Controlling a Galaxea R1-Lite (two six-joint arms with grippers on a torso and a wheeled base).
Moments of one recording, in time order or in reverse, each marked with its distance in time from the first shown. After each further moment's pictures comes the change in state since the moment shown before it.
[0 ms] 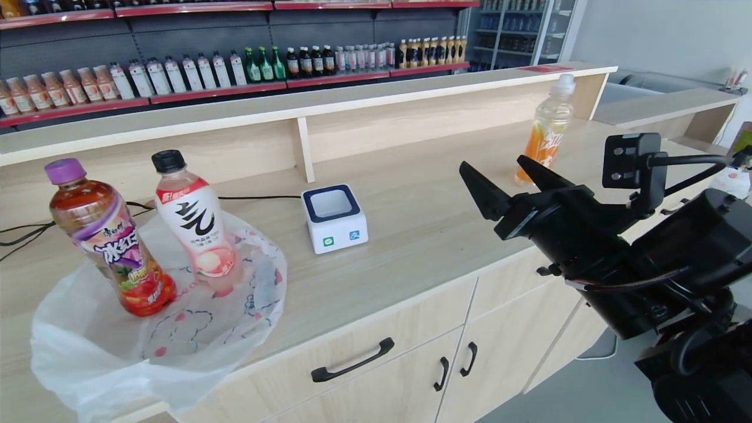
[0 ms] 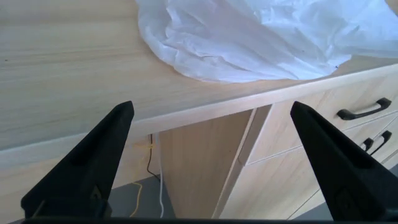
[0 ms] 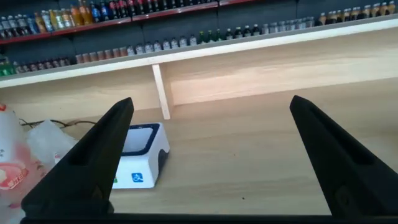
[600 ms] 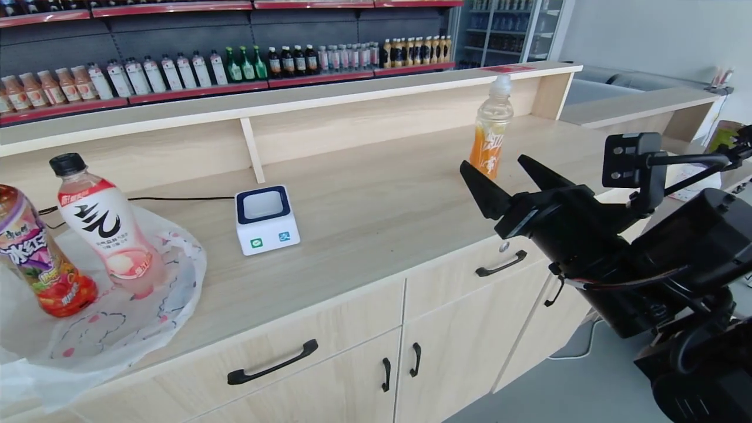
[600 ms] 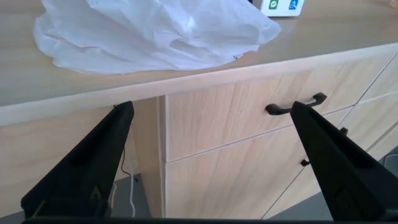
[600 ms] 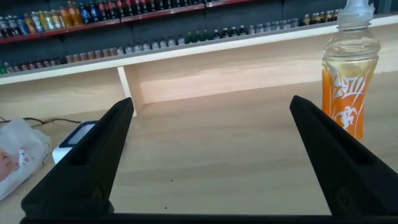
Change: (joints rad) left arm 0.001 0.000 0.000 0.001 0.000 -0.002; right arm 0.001 0.003 -0.003 -0.001 0.000 0.000
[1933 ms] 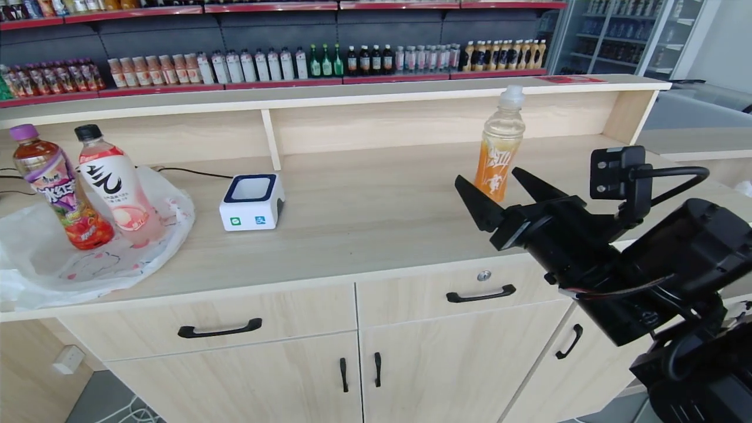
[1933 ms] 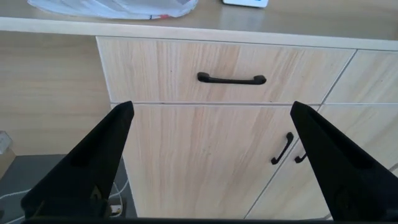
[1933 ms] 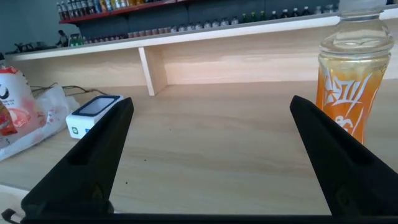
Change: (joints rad) left arm 0.000 0.000 0.000 0.000 0.000 -0.001; right arm 0.000 0.018 0.027 0.000 0.000 -0.003
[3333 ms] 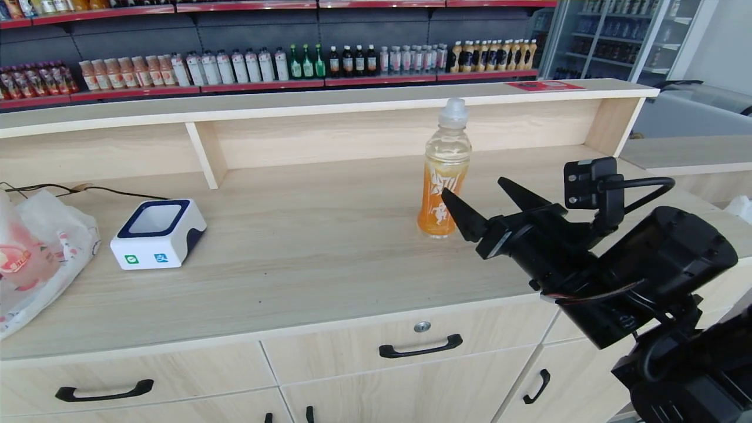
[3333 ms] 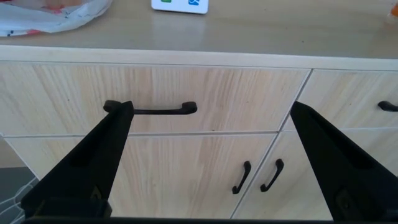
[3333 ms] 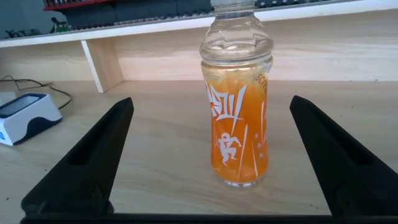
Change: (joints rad) left arm -0.001 0.000 0.000 0.000 -0.001 0.006; right arm 0.008 0.050 -0.015 0.001 0.000 -0.017
